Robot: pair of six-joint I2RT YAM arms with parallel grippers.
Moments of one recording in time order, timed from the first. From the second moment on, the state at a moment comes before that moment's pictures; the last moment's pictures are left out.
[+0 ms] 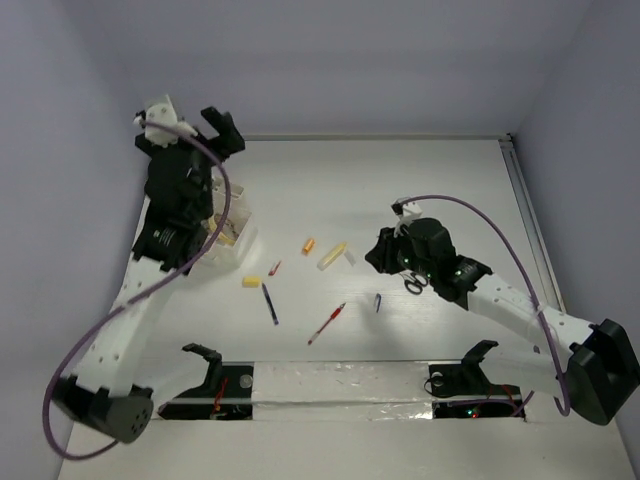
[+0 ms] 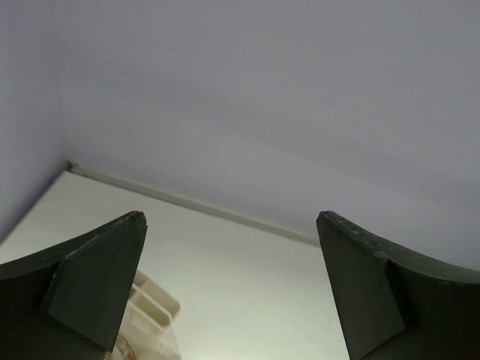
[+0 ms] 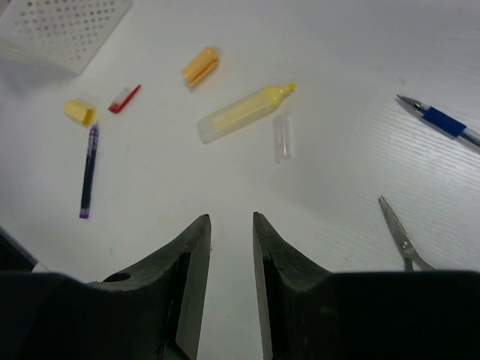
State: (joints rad) left arm -0.38 1.12 1.29 0.00 -0.54 -0.24; right arm 0.66 1.10 0.68 -0.05 -0.07 0.42
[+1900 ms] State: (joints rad) left arm -0.50 0.16 0.68 -0.33 -0.14 -0.44; right arm 0.25 1.34 0.72 -0.52 0.14 0.58
